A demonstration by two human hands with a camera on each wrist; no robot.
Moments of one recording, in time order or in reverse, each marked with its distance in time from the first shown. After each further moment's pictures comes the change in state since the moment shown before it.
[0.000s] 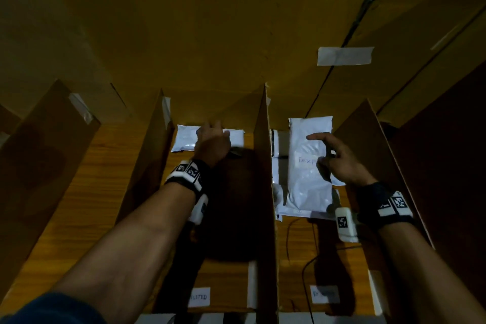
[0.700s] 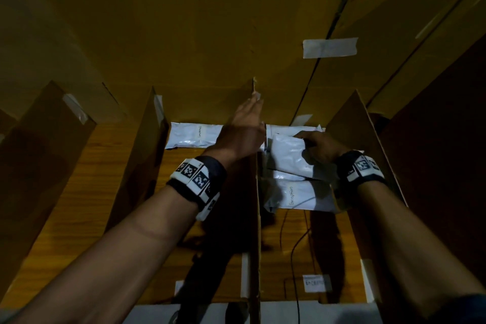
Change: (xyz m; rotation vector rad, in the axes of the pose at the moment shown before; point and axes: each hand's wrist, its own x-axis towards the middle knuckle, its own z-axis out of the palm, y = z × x) left_hand -0.068 0.123 -0.050 -0.062 -0.073 0.466; right_hand 0.048 0.005 -0.014 -0.616 -0.139 0.154
